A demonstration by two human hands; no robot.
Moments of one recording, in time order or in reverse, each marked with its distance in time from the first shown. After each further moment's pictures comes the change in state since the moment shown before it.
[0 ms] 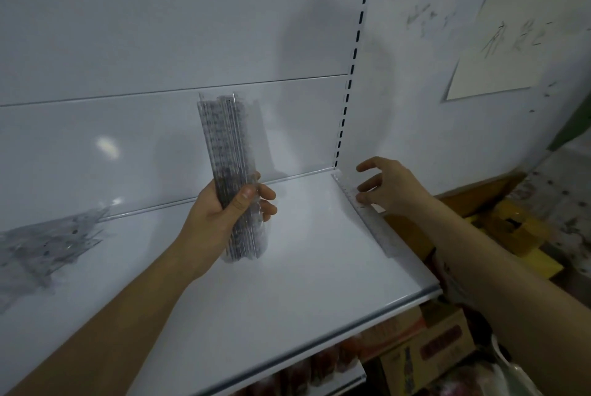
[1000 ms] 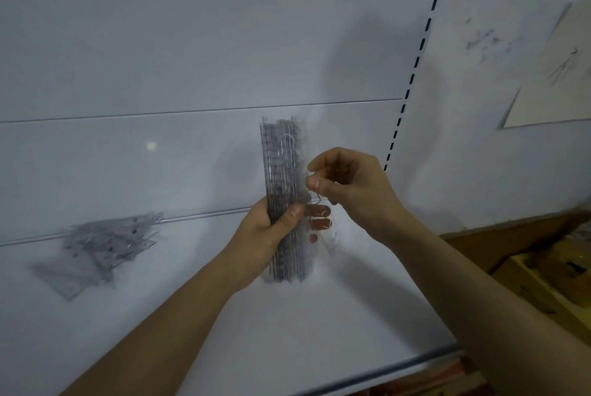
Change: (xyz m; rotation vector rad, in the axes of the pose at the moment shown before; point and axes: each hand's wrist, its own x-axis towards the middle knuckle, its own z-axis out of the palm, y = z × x) left_hand 0.002 0.004 -0.003 -0.023 -0.004 -0.107; right_hand -0.041 -0.141 0.051 0.643 -0.103 -0.550
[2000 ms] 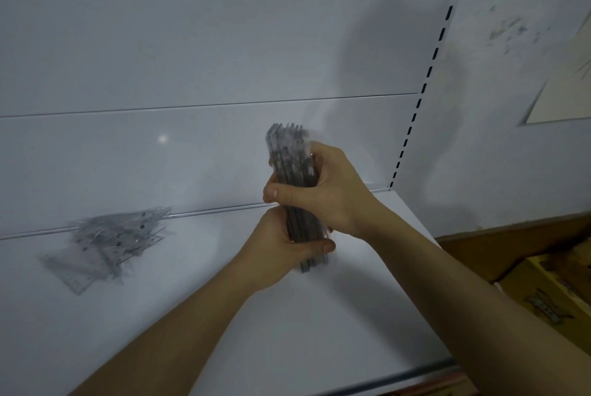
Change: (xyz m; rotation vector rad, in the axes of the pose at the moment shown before) left_hand 0.001 -0.008 0.008 0.385 0.093 0.078; right_hand 0.012 -0.016 0.038 -0.017 -0.184 -0.085
